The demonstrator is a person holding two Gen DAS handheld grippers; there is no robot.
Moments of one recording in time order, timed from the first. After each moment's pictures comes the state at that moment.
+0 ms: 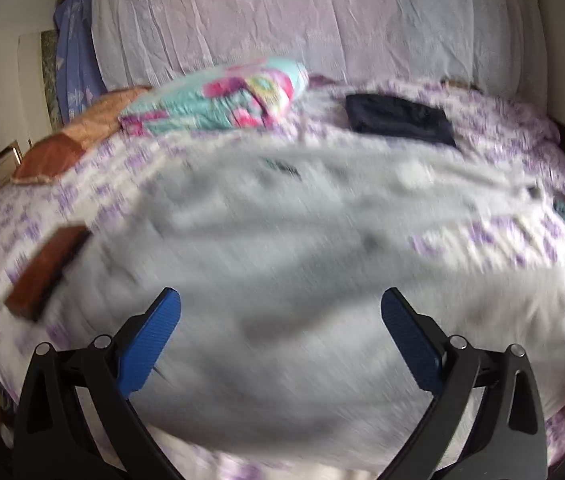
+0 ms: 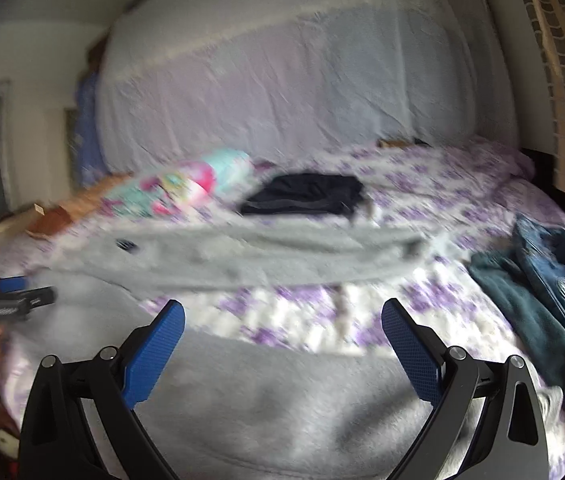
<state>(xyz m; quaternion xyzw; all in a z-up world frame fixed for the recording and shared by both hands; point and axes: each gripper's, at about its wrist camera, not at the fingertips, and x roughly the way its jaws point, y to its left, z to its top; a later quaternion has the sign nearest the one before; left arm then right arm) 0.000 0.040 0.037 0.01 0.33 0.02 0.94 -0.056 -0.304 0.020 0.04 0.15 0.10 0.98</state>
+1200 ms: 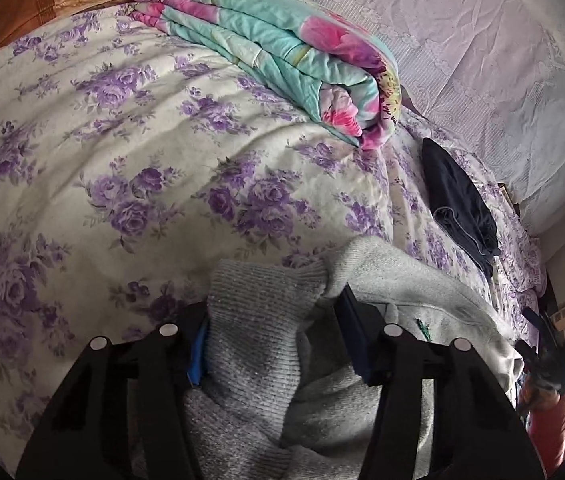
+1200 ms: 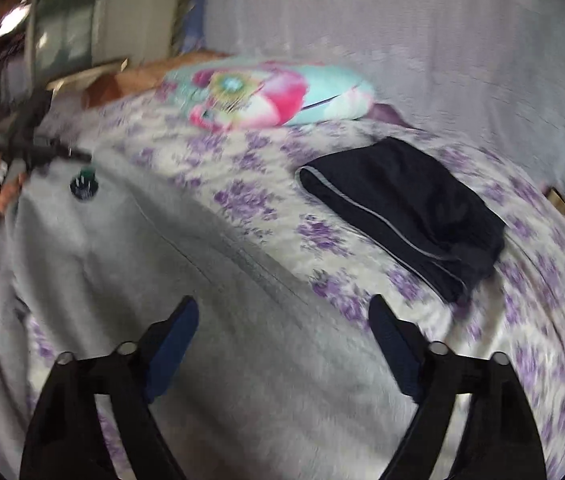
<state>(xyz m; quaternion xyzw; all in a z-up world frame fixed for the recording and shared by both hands) 0.221 0.195 -0.014 -0.26 0.42 -0.04 0.87 0.257 -0.241 0.018 -0.21 0.31 0.30 0.88</state>
